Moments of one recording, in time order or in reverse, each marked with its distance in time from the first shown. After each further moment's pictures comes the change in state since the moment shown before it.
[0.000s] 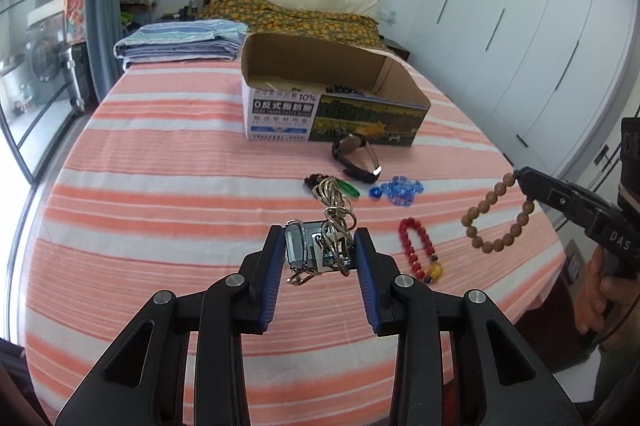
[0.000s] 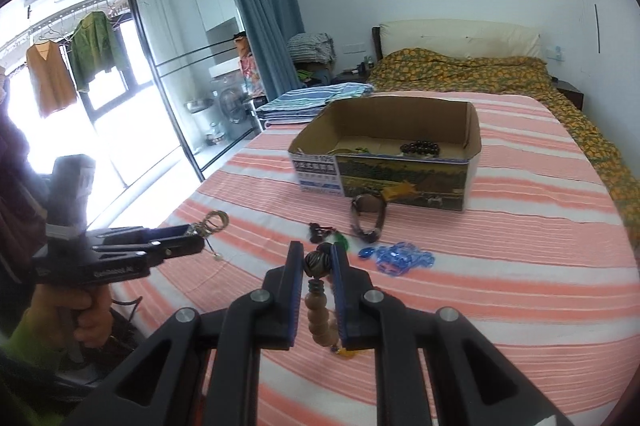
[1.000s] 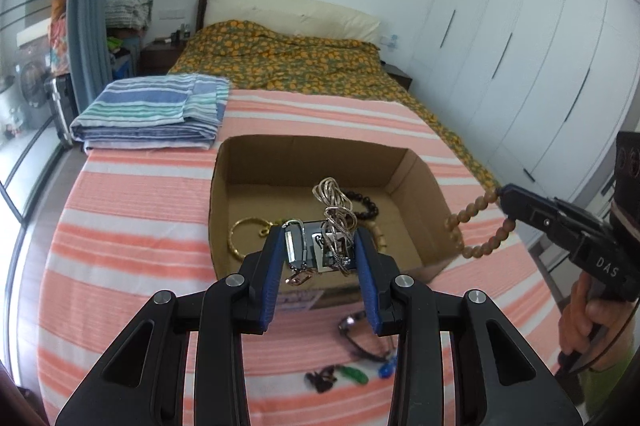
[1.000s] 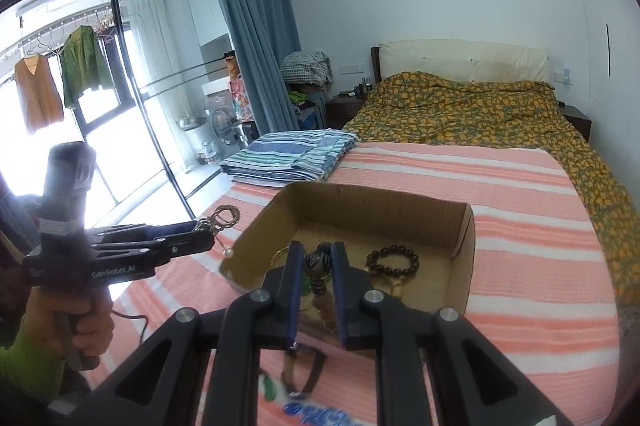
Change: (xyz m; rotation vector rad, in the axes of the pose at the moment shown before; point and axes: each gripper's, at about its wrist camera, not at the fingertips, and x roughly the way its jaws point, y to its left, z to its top) left arm 0.093 0.009 0.173 0.004 -0.065 -0.003; right arm 0.103 -0.077 0.149 -0.051 -0.056 -0.025
